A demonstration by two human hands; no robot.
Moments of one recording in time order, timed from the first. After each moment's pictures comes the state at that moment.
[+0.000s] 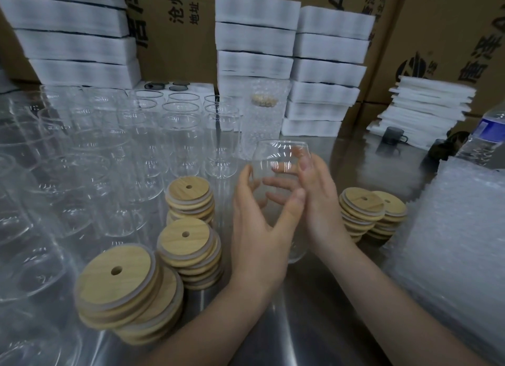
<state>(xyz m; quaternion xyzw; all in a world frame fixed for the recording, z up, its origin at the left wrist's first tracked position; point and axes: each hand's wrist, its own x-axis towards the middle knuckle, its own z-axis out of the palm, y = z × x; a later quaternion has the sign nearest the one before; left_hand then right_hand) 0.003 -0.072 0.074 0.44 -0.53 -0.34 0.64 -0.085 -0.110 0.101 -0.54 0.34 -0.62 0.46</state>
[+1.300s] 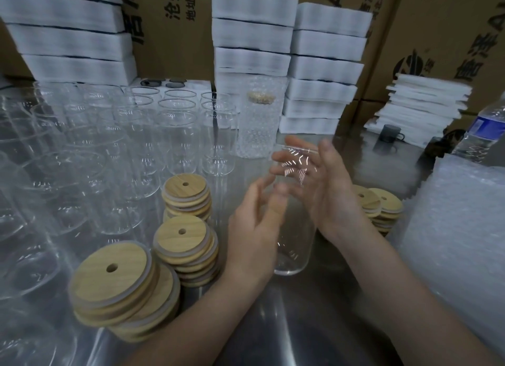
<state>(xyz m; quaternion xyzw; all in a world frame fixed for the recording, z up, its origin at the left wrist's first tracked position) 0.008 -0.077 0.070 0.40 -0.53 -0.40 0.64 -0.104 -0.114 0.123 -0.53 0.32 -0.58 0.53</state>
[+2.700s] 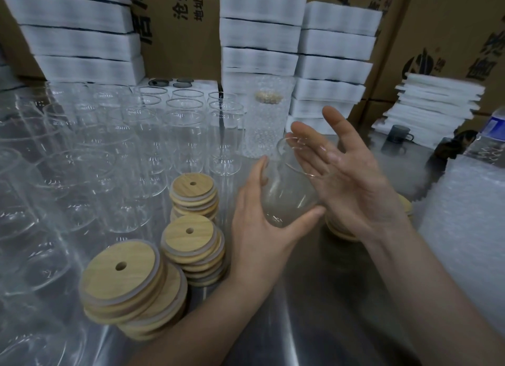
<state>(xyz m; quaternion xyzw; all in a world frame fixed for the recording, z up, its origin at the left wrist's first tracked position) 0.011 -0.078 0.063 0.45 -0.59 -0.23 0.63 -0.127 -0.115 0.132 -0.57 0.14 -0.55 0.59</state>
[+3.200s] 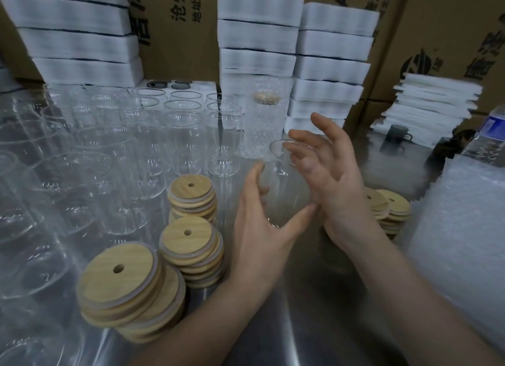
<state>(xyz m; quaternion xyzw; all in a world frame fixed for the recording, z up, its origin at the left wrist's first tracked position) 0.007 -0.079 0.065 0.47 -0.58 -0.28 0.61 -0.102 -0.105 0.123 -0.63 0.25 -0.61 0.40</state>
